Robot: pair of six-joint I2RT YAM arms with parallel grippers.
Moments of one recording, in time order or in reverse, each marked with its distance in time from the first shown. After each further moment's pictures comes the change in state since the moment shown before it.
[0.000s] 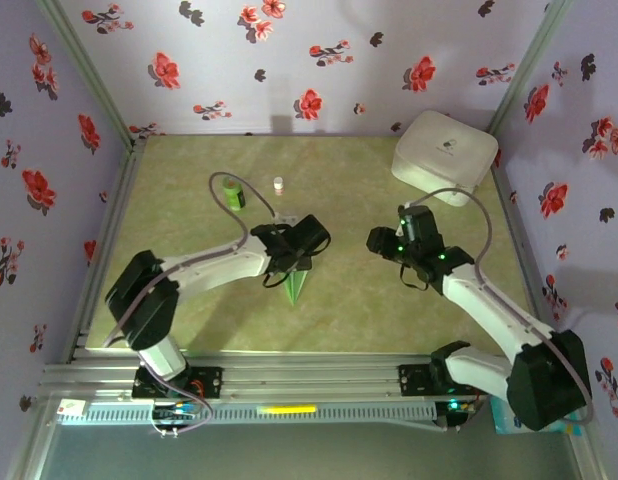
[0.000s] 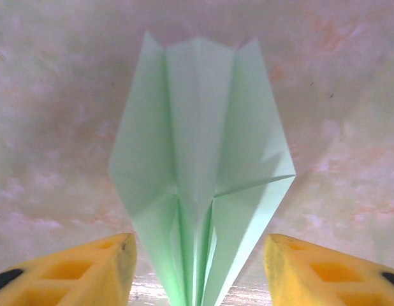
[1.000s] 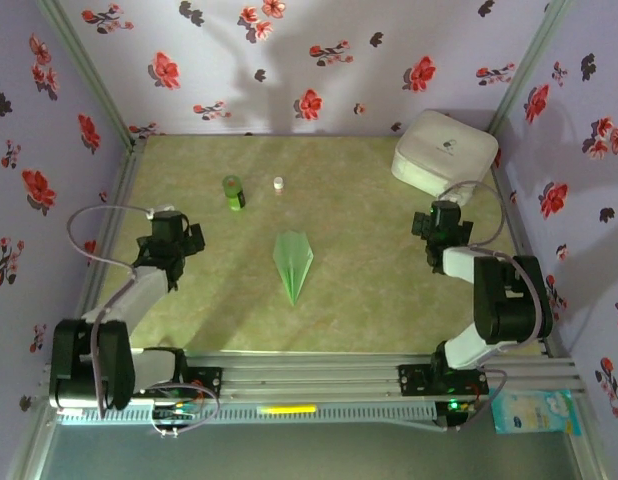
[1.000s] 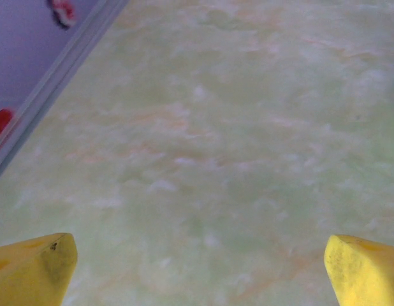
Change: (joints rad) left arm 0.863 -0.406 -0.635 0.702 0.056 0.719; right arm -0.369 0.466 -0.122 0.730 0.322 -0.513
